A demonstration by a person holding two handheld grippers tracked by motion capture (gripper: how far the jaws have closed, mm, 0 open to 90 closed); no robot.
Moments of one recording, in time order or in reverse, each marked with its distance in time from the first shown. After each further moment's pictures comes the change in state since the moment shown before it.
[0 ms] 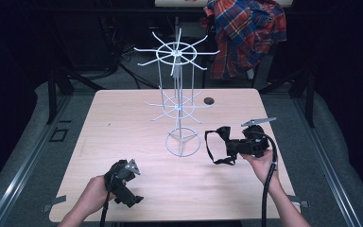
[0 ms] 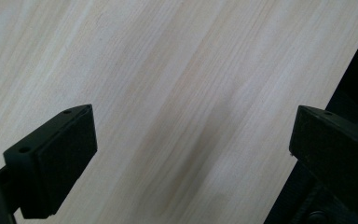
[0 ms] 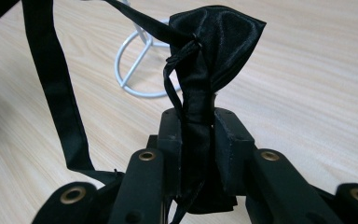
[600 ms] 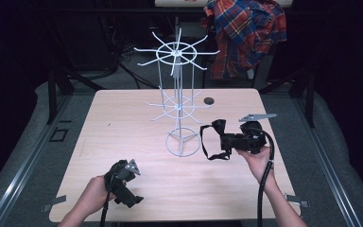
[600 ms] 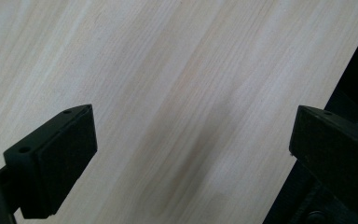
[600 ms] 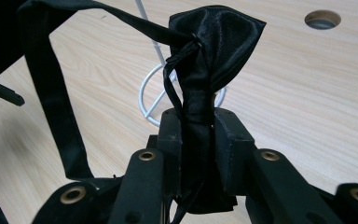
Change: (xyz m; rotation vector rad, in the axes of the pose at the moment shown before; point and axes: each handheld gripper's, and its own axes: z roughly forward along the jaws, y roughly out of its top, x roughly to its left) left arm 0.000 0.000 0.000 0.004 -0.001 0.000; right arm 0.019 0.016 -0.009 -0.087 0.034 -0.021
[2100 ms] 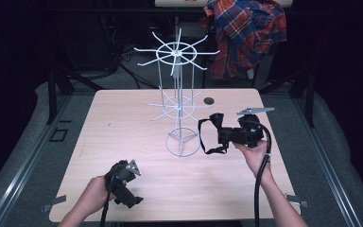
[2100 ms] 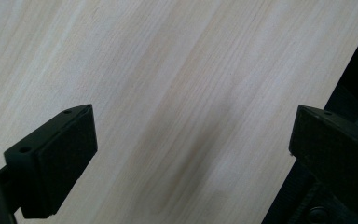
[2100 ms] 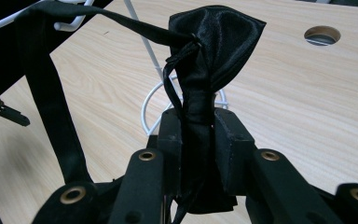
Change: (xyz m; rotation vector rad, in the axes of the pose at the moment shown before) left arm 0.000 -0.001 0.001 0.014 0.000 -0.004; right arm -0.001 0.018 0.007 -0.021 0.011 0.022
